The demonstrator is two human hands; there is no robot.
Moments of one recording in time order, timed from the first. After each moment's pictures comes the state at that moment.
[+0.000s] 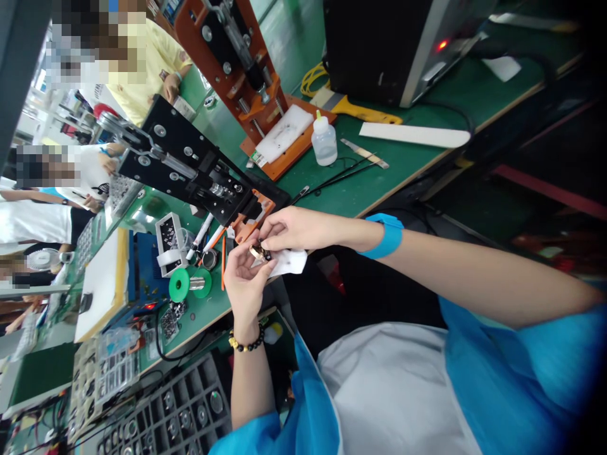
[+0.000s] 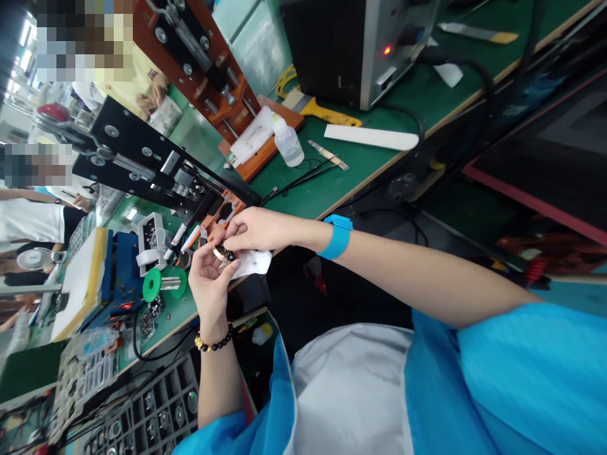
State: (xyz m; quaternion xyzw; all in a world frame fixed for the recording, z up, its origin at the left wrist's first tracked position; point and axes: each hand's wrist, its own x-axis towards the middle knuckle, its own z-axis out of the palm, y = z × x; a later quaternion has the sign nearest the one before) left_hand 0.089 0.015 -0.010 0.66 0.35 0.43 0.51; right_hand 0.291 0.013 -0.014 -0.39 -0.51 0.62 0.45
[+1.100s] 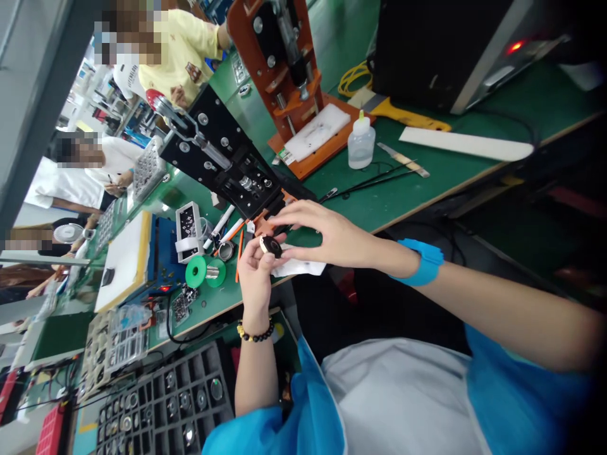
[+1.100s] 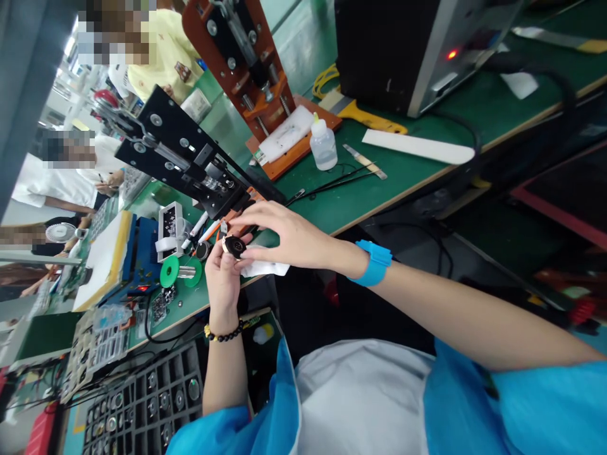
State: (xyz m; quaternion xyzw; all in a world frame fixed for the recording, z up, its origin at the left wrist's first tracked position) left_hand 0.085 0.025 -0.011 0.58 0.38 0.43 0.58; right_hand 0.289 -0.006 -0.019 -0.39 -0.67 0.26 0.57
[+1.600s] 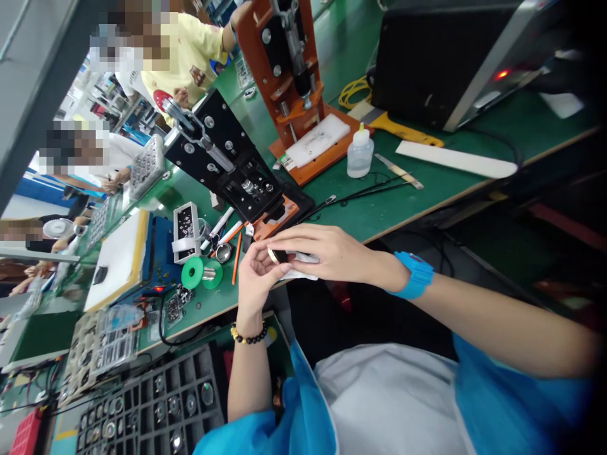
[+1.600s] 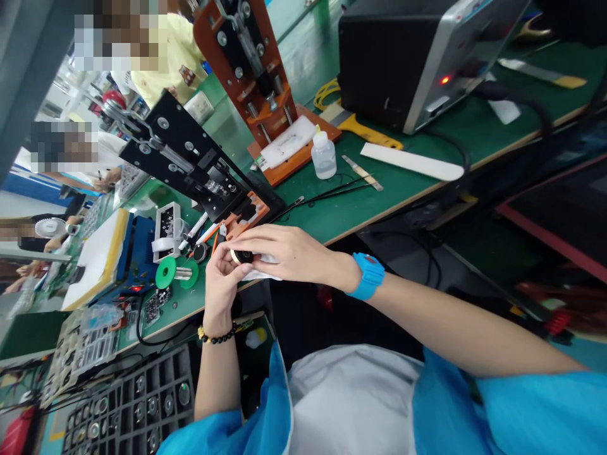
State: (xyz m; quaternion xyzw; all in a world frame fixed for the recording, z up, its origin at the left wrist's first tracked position) left_hand 0.082 0.025 -0.010 0.61 0.35 0.39 0.60; right_hand 0.285 -0.014 -0.028 -0.34 -0.76 0.14 0.53
